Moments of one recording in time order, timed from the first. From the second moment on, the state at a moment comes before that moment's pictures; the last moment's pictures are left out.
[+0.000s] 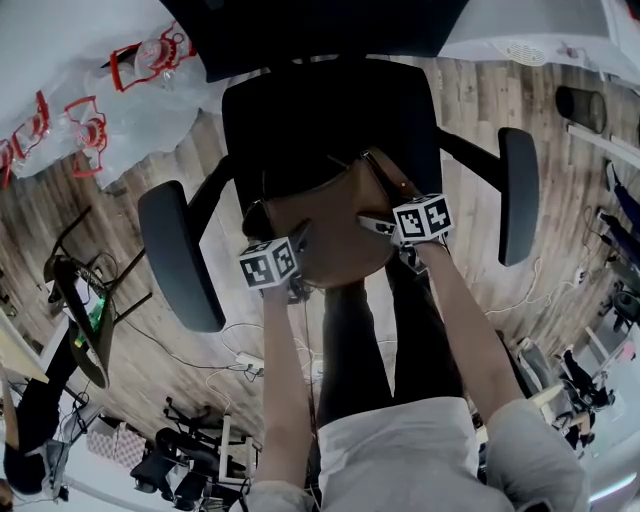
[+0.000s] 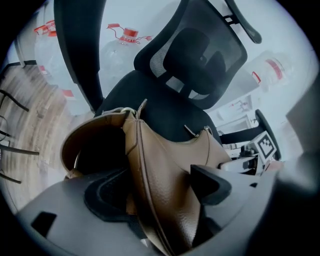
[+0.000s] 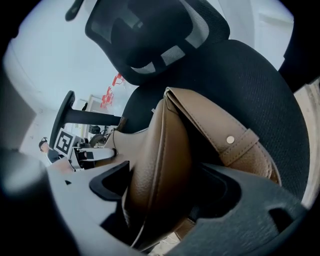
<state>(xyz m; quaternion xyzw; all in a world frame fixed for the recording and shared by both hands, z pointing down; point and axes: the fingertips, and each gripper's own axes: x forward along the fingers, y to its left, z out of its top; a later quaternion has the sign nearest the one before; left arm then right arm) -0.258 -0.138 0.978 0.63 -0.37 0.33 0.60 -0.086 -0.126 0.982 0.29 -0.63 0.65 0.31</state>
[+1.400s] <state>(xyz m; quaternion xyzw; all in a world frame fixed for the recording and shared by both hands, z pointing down) -0.263 -0.127 0.916 0.66 -0.49 0.23 0.52 -0.095 -0.110 0.907 0.33 -0.74 0.52 0.28</state>
